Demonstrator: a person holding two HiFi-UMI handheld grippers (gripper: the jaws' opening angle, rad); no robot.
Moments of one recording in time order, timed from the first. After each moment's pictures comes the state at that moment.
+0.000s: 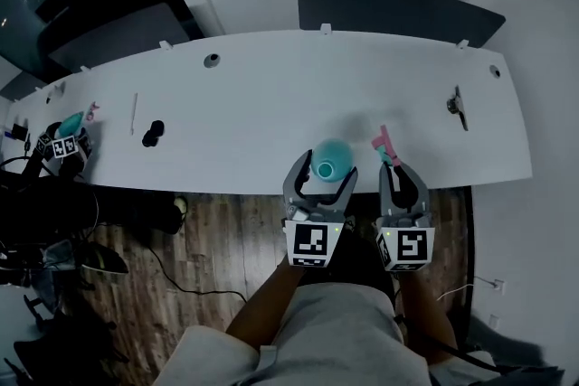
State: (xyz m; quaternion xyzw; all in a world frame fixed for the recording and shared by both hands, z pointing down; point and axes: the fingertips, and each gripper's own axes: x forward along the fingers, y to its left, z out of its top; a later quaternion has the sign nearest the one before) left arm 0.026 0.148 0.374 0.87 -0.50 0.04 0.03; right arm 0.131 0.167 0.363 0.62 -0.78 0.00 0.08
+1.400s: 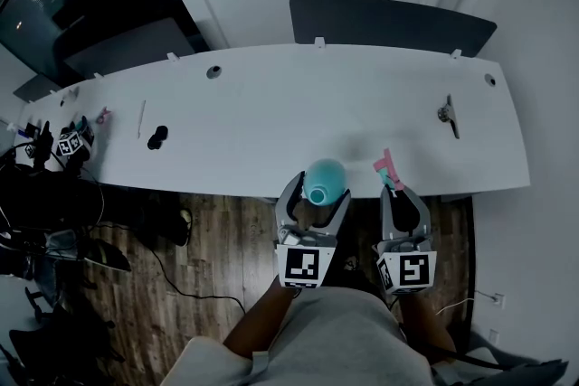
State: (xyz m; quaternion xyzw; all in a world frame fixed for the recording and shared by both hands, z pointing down) left arm 0.059 0.203 0.345 0.86 -0.51 0.05 -0.01; right arm 0.179 0.223 0.339 0.61 -0.80 0.00 0.03
